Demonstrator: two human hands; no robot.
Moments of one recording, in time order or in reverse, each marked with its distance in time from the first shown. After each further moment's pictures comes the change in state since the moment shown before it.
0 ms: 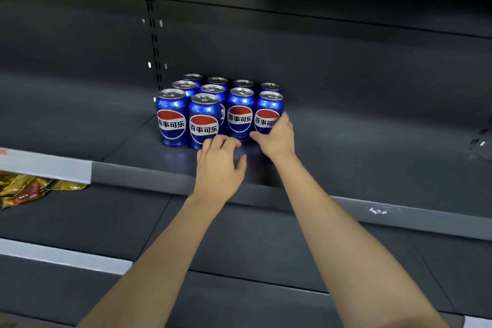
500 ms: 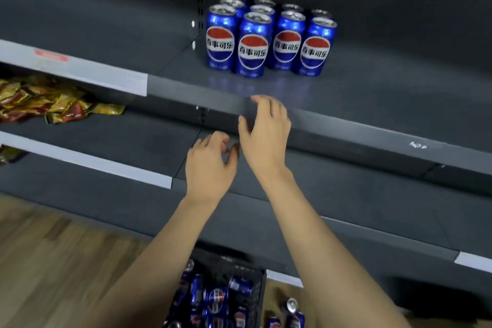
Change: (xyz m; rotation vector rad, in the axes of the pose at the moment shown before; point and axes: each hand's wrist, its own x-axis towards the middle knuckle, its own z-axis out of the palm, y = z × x) left_hand -0.141 -0.075 -0.038 -0.145 0.105 -0.125; right_hand -0.184 -0.008 0.066 -0.223 0.124 -0.458
